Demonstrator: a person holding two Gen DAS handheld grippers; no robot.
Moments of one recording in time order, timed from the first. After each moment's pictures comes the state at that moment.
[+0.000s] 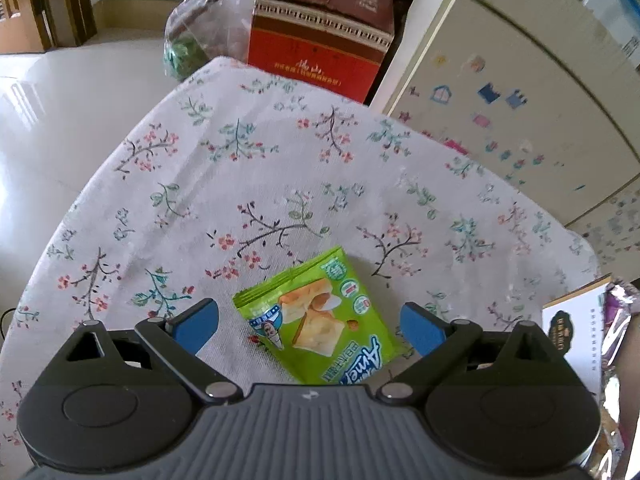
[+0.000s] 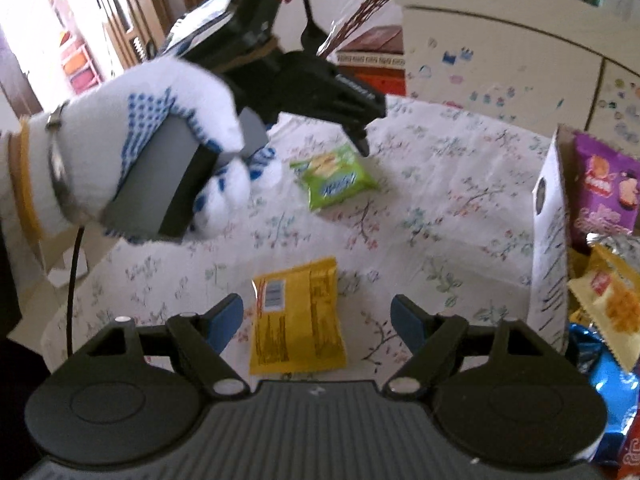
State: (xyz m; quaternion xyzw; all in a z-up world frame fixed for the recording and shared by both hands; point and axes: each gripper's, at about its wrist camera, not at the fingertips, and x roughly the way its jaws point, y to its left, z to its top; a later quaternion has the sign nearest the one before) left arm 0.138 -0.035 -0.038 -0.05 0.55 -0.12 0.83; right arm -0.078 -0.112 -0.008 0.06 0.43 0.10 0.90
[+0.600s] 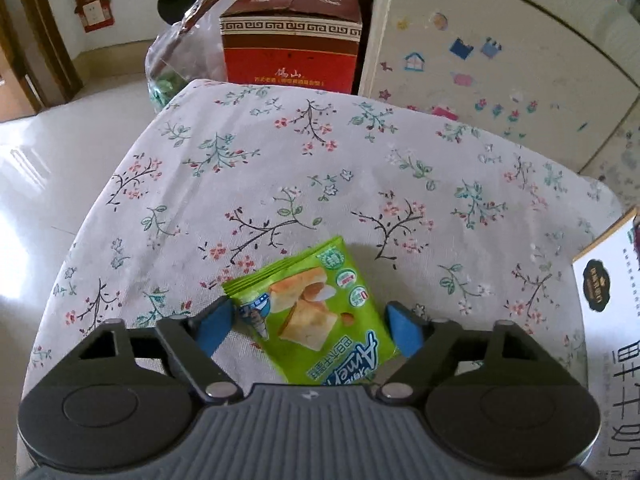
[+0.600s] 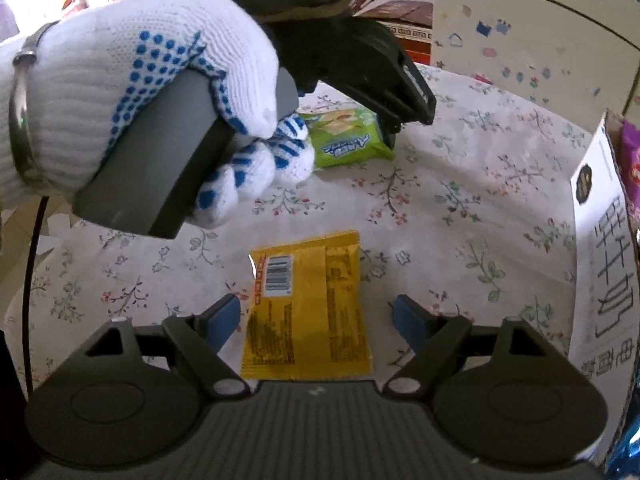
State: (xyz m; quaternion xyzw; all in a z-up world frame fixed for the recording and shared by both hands) left arm 0.125 -0.051 -0.046 0.05 0.52 -0.14 0.84; right arm -0.055 -0.086 -0.041 0.02 0.45 0.10 0.89
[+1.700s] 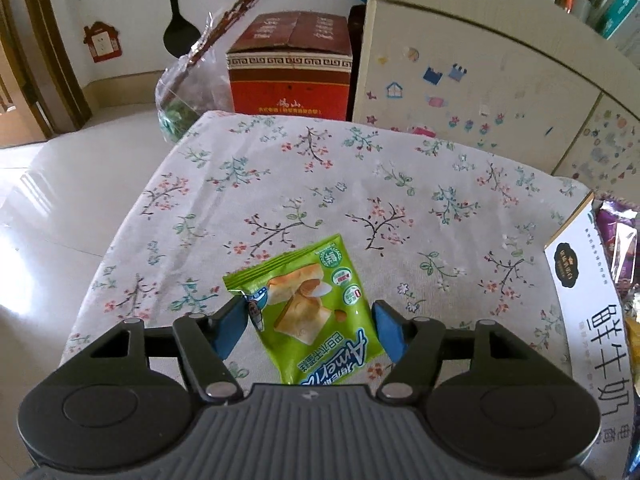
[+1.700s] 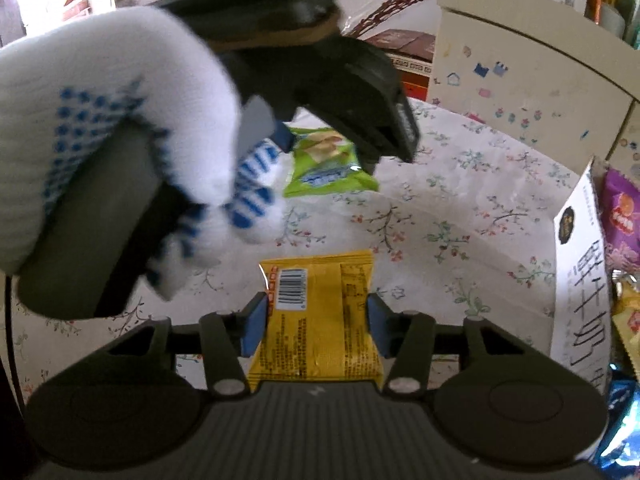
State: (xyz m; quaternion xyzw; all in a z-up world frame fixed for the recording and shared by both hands) left arm 0.085 -0.036 -0.011 0.06 0.47 -0.14 0.87; right arm -0.058 -0.074 -0.019 -0.01 0.42 0.07 0.90
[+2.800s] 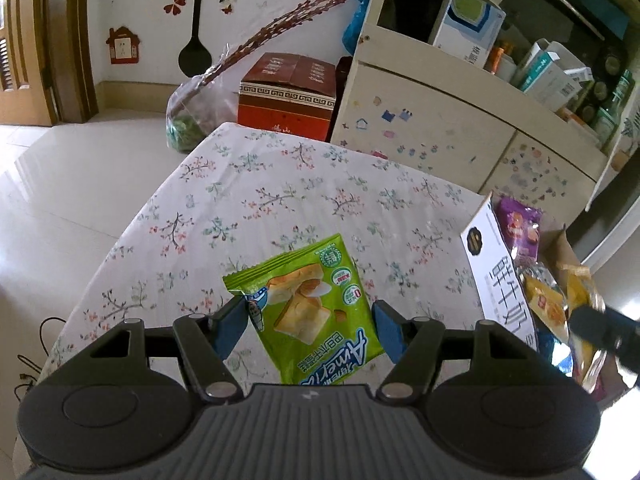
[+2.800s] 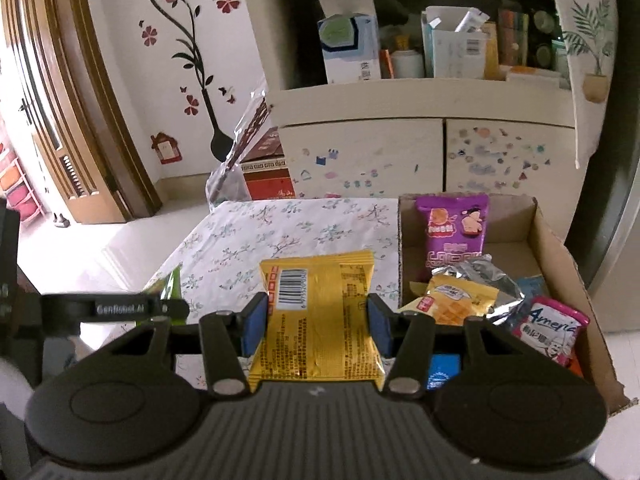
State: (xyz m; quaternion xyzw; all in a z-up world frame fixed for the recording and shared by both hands) left arm -0.031 0.028 0.036 -0.02 0.43 -0.18 0.89; right arm -0.151 -0.171 0.076 0.14 0.30 -0.05 0.94
